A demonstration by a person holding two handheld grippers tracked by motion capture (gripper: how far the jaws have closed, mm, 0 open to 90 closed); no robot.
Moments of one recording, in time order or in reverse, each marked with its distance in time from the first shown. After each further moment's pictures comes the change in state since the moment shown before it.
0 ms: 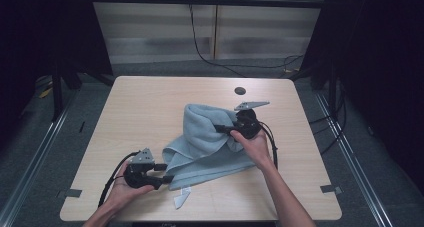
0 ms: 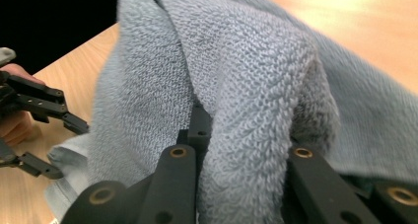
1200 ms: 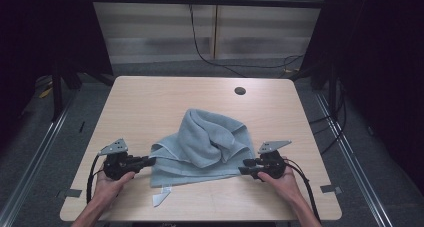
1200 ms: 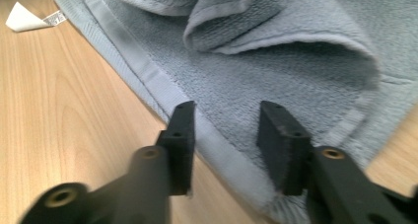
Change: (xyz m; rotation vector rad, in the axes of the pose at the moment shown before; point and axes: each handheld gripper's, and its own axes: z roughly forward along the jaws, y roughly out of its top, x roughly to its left) left arm 0.032 -0.006 -0.049 -0.223 0.033 -0.150; right arm -0.003 -0.116 -0.052 0.155 0.037 -0.089
